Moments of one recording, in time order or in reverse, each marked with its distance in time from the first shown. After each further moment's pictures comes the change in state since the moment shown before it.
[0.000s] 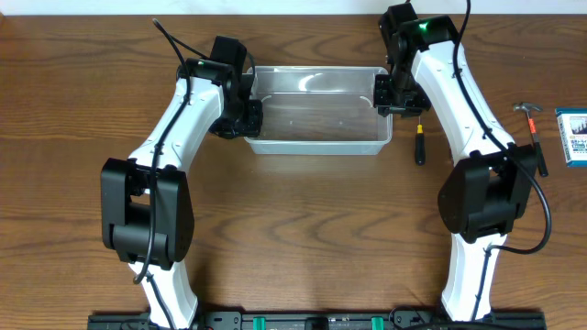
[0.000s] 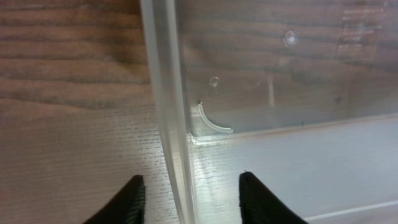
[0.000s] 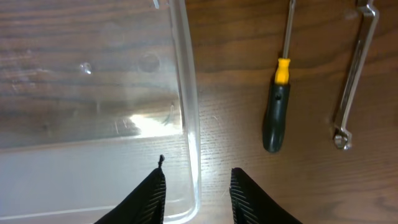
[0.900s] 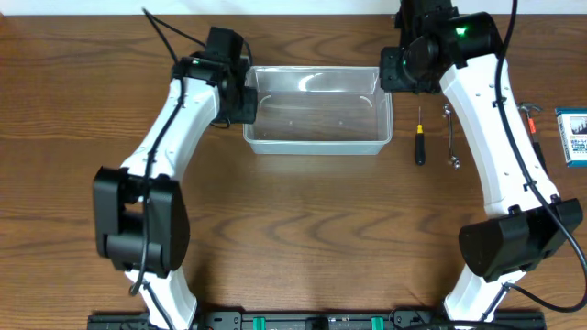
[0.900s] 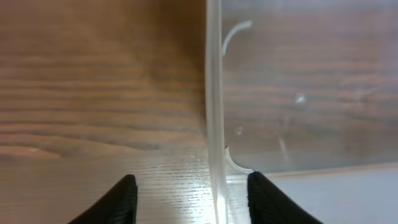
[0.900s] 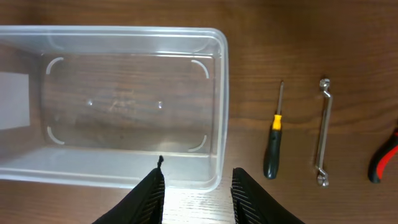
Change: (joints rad) left arm 0.011 -0.064 0.000 0.120 -0.124 0.006; right arm 0.031 -0.248 -0.001 0.116 -0.027 -0.090
